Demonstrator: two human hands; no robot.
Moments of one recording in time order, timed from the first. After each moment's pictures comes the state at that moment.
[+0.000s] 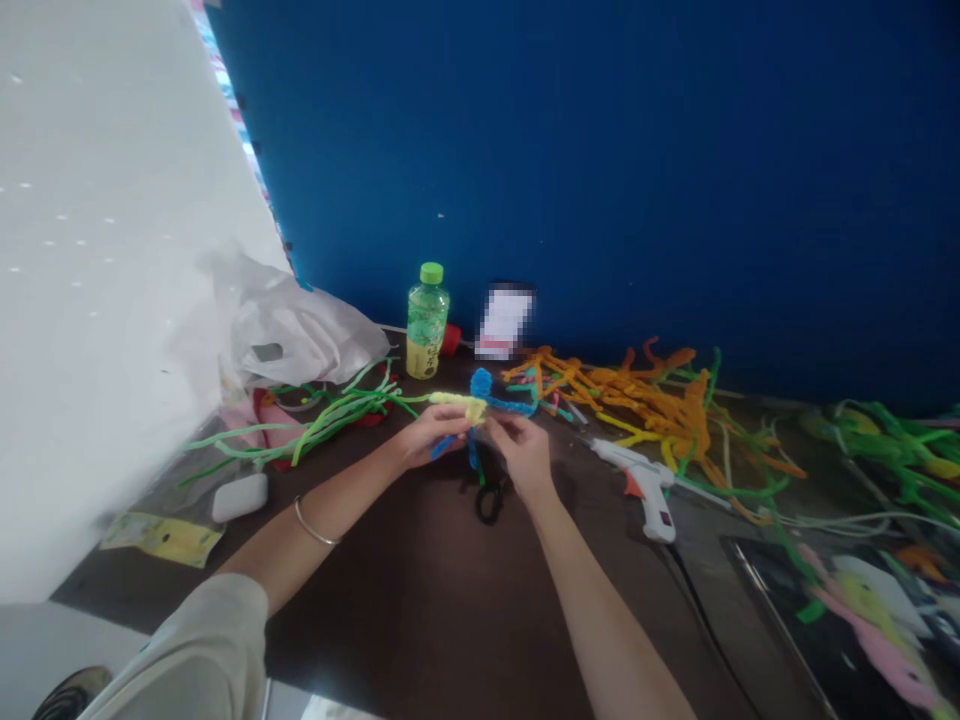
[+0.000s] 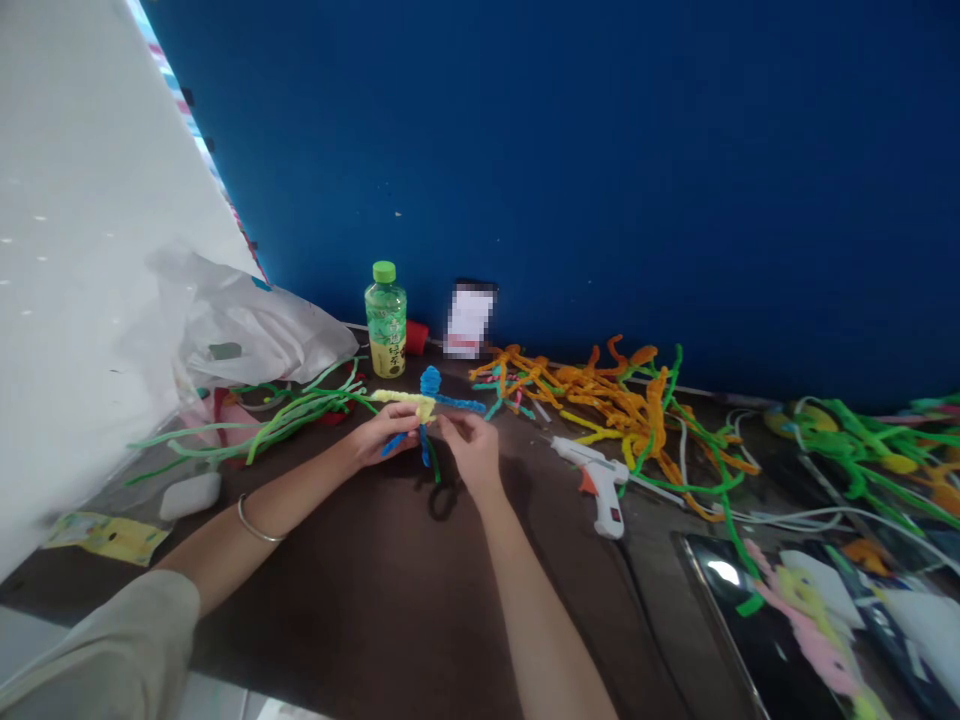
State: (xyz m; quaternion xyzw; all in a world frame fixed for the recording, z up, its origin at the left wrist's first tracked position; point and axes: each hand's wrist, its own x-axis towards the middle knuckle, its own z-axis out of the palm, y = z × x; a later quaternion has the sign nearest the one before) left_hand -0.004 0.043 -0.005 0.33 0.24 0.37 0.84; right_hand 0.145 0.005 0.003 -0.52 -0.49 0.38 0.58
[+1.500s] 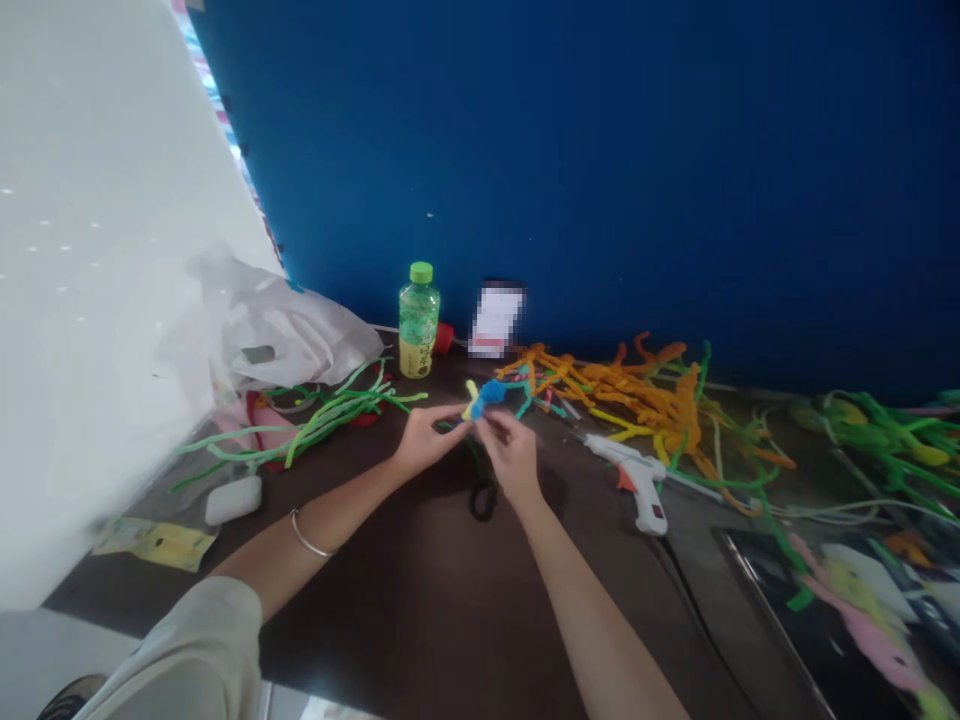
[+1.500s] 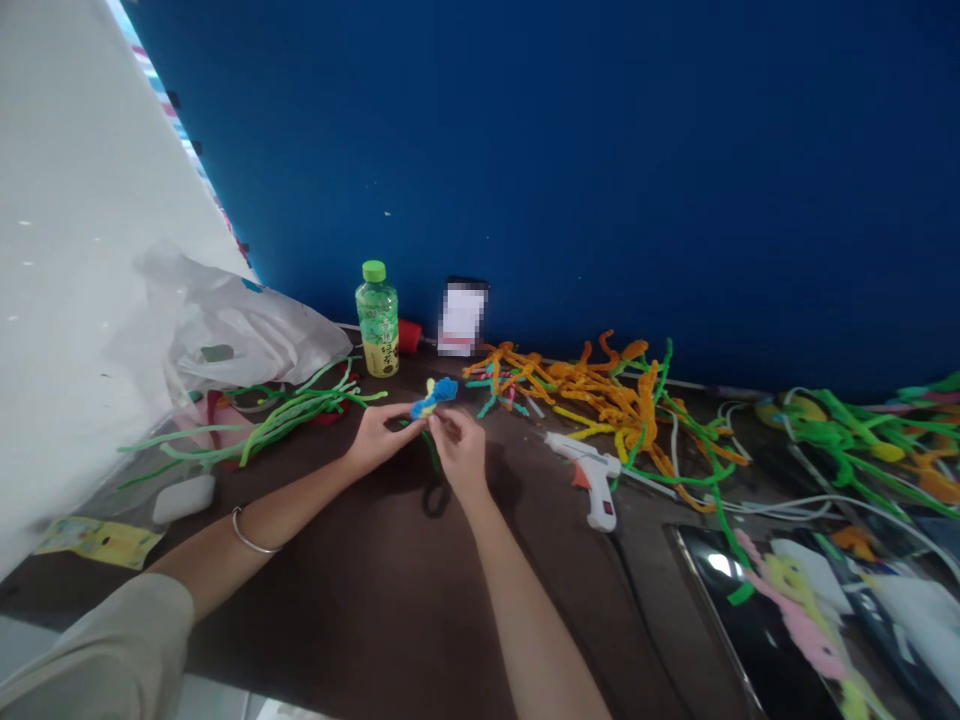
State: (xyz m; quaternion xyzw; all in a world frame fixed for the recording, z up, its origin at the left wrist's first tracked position) left_hand 0.006 0.029 0.001 0.62 0.38 0.50 0.46; right_hand 0.140 0.000 0.005 -0.53 -0.50 0.37 0.58
